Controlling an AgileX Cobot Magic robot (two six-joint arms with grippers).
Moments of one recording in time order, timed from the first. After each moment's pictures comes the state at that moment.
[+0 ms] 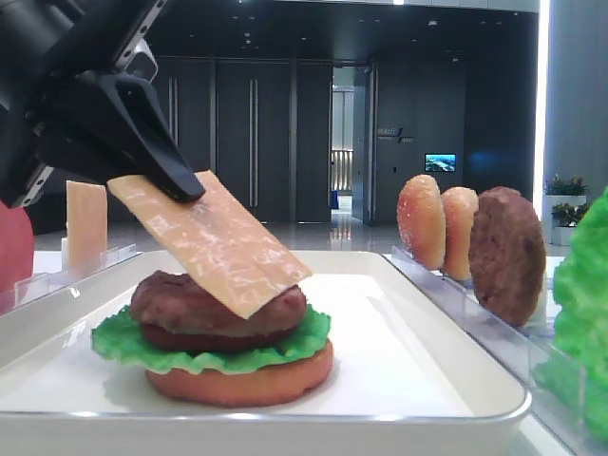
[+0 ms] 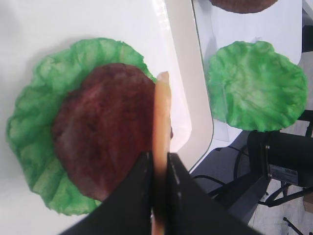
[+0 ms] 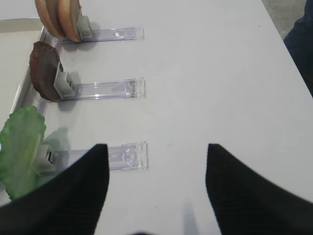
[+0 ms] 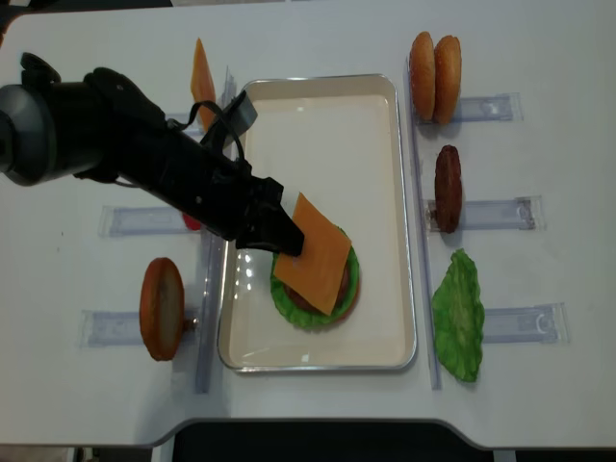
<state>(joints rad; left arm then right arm) -0.31 1.74 -0.91 -1.05 0.91 0.69 0.03 0.03 -0.51 0.01 1.13 0.03</state>
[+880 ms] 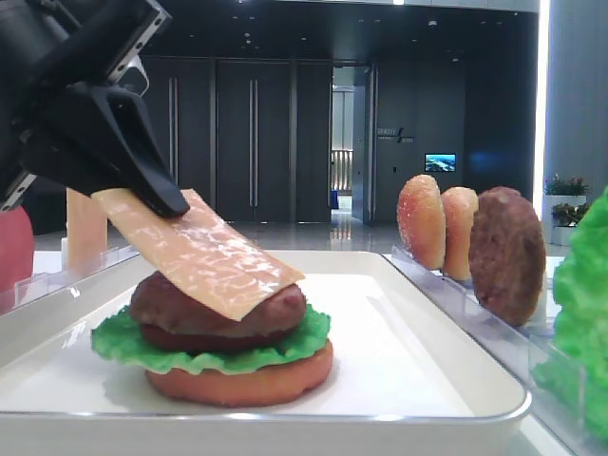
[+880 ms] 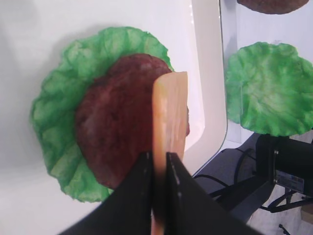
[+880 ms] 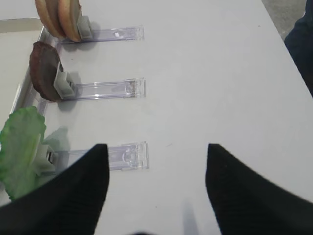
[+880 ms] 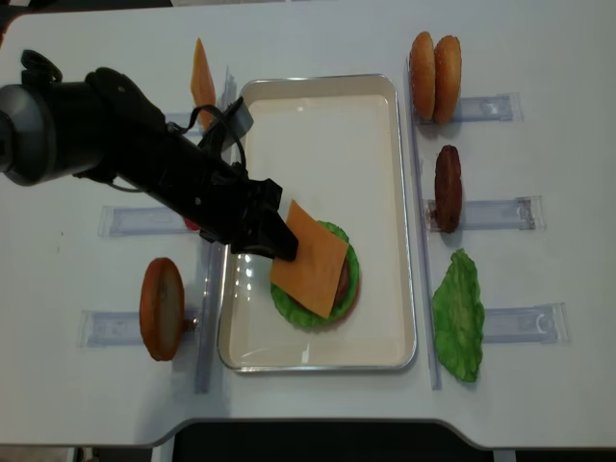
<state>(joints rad) -0.31 1.74 -0.91 -0.98 0.90 0.58 0.03 0.03 -0.51 0.01 1.13 0.03</state>
